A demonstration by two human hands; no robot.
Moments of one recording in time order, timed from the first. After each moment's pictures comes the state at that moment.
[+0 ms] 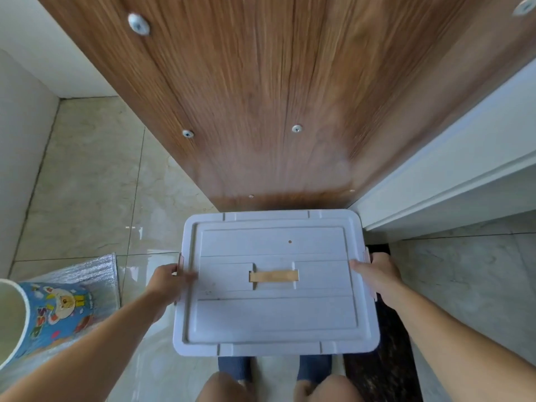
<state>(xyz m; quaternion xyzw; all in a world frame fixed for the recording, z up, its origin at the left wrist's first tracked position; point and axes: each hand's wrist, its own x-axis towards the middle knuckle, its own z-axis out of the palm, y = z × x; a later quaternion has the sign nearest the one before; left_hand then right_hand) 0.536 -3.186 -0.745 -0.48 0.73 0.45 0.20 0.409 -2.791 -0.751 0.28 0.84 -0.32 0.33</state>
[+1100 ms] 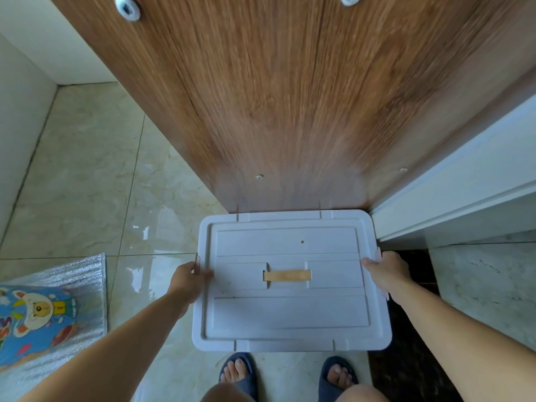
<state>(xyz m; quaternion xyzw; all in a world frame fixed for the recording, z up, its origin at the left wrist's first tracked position) 0.515 -3.180 -0.889 -0.49 0.73 0.43 0.20 0.381 -2.804 -0.897 0.25 0.87 -0.28 0.31</state>
